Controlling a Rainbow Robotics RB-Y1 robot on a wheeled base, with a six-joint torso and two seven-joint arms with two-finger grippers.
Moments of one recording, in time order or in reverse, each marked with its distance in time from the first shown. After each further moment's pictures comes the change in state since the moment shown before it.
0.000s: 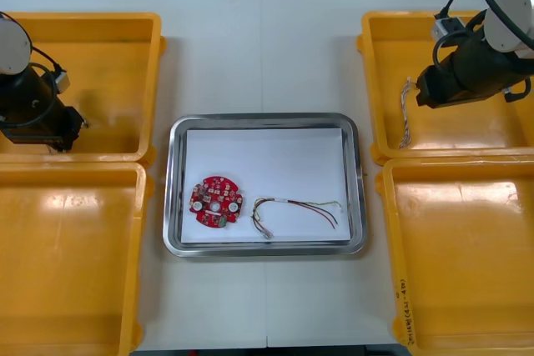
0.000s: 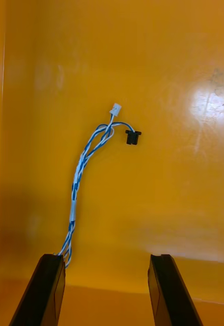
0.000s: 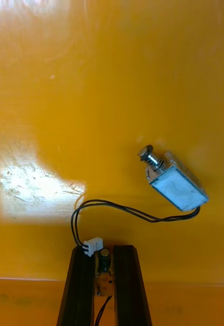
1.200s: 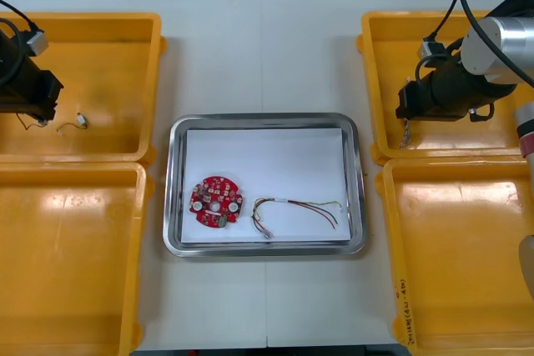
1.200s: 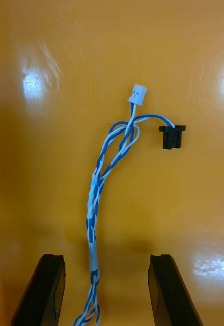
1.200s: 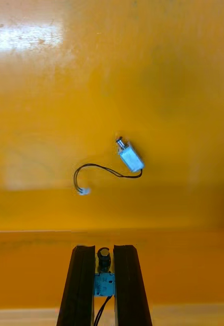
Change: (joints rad) right arm 0.002 0.050 0.001 0.202 -0.053 -0.181 -0.084; left arm 0.000 0.050 0.175 -0.190 0.002 0.183 0.002
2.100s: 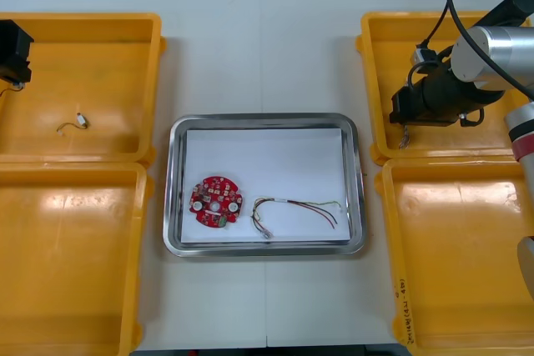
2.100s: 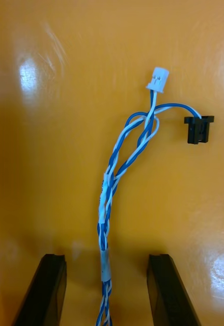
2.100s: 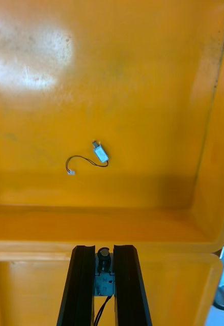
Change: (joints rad) right arm -0.005 -0.001 0.043 0.053 -0.023 -0.047 -0.014; left arm 0.072 0.027 0.230 -0.399 0.011 0.186 0.233
